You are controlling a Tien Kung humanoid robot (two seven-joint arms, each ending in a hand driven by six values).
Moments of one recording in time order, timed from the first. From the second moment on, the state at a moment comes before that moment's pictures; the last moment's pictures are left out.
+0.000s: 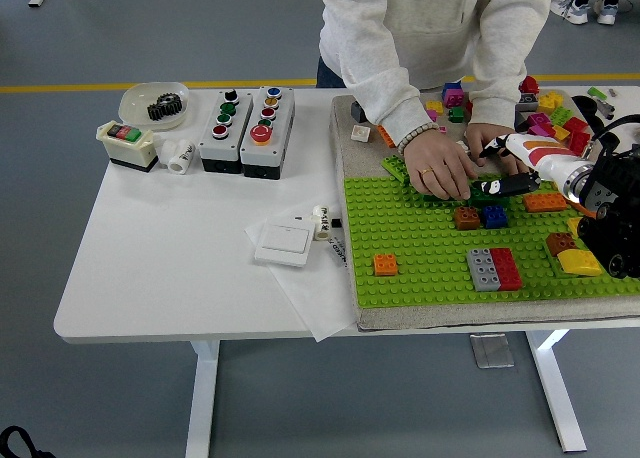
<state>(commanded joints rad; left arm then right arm) -0.27 0.10 -0.62 -0.27 1.14 0.02 0.32 1.03 -0.19 0.30 0.21 -1.44 -0.14 0.35</state>
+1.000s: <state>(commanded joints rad) -0.27 0.10 -0.63 -0.27 1.15 0.02 0.32 1.01 -0.19 0.31 0.21 -1.48 -0.12 0.35</state>
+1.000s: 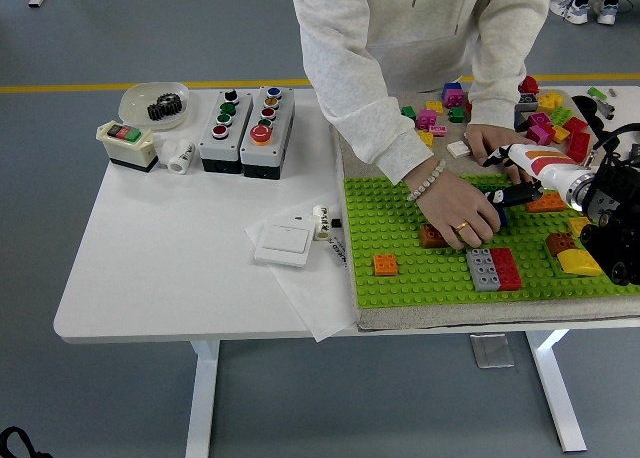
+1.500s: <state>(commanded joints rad) -0.27 0.10 -0.63 -0.27 1.15 0.02 0.32 1.02 -0.20 0.31 0.21 -1.47 -0.13 0.35</state>
